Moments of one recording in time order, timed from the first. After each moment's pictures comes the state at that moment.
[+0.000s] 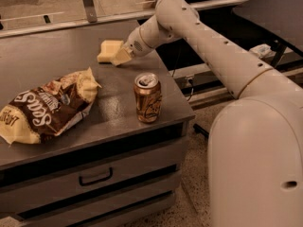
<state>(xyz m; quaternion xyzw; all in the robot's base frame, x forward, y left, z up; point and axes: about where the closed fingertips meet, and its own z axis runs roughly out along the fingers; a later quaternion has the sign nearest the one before) 0.765 0.100 0.837 -0.50 0.75 0.23 0.36</state>
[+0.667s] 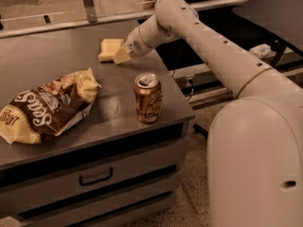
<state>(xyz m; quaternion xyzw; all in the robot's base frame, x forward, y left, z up) 0.765 0.100 0.840 -0.50 0.75 0.23 0.36</state>
